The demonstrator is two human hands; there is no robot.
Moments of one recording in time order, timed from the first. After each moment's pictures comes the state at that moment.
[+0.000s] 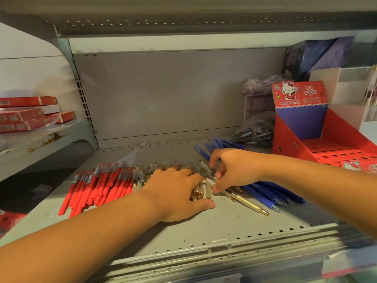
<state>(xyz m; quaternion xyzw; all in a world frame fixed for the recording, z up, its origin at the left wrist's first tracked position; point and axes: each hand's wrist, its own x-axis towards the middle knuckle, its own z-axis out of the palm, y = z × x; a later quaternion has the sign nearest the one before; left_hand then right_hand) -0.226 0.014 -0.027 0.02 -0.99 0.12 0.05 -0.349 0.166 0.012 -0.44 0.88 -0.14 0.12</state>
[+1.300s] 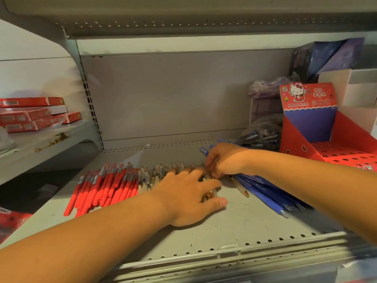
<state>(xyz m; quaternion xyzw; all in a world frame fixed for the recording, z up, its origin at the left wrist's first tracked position) -0.225 0.020 -0.022 0.00 -1.00 0.07 0.00 -0.364 0.121 0.016 -0.39 0.89 -0.17 0.15</state>
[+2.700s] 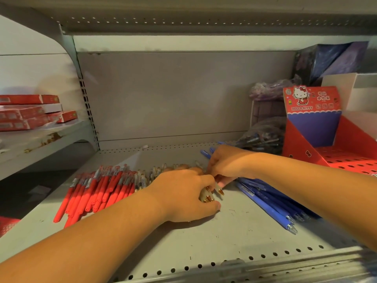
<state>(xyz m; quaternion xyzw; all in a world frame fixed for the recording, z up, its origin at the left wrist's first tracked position) -0.234 0.013 -0.010 -0.02 -1.00 0.03 0.06 -0.381 0.111 0.010 -0.36 0.90 -0.18 0.18</state>
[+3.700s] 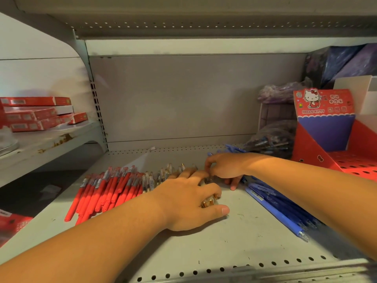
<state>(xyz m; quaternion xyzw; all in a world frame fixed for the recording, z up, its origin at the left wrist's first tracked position) -0.224 0.004 -0.016 -0.01 -1.00 0.03 0.01 -0.399 0.089 0.000 -0.38 0.89 -0.16 0.18</state>
